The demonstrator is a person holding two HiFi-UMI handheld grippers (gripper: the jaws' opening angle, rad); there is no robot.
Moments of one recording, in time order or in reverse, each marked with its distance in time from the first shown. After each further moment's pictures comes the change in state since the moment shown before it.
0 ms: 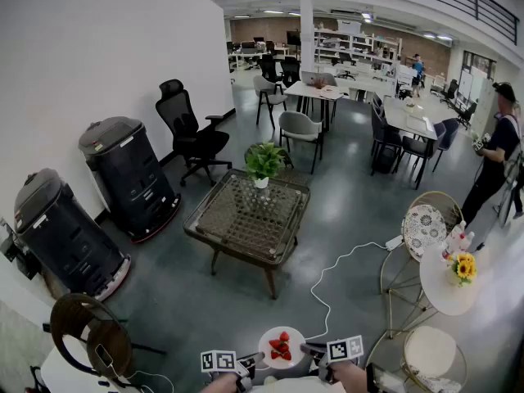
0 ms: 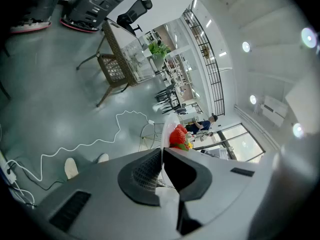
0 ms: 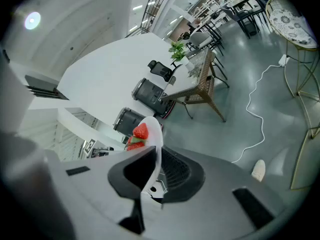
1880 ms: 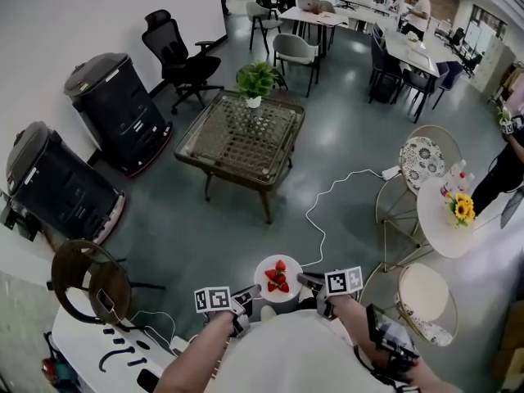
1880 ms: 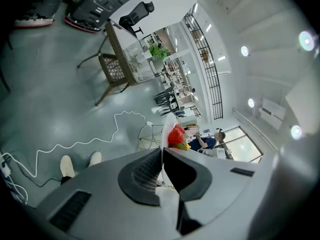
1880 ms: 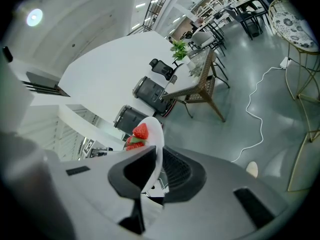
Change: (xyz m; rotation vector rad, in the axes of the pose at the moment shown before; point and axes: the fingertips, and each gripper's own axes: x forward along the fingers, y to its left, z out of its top) left arm -0.004 -0.017 -0.014 0.018 -0.025 0.013; right arm -0.011 0.000 -0.007 -0.019 0.004 -0.003
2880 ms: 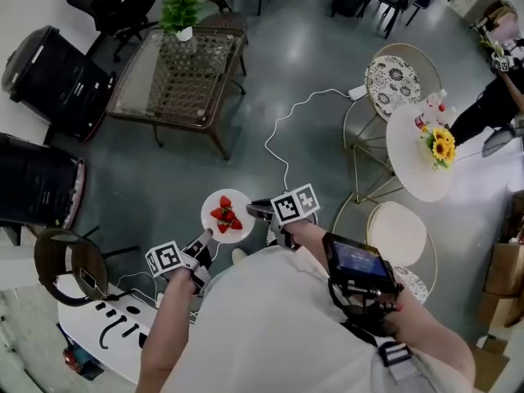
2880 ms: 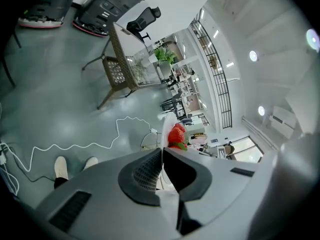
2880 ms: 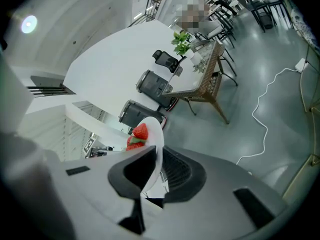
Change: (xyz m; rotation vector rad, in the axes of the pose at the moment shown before) left arm 0.074 -0.025 0.055 -0.041 -0.090 0.078; right arm -0.002 -0.053 0.092 -0.020 0.134 0.093
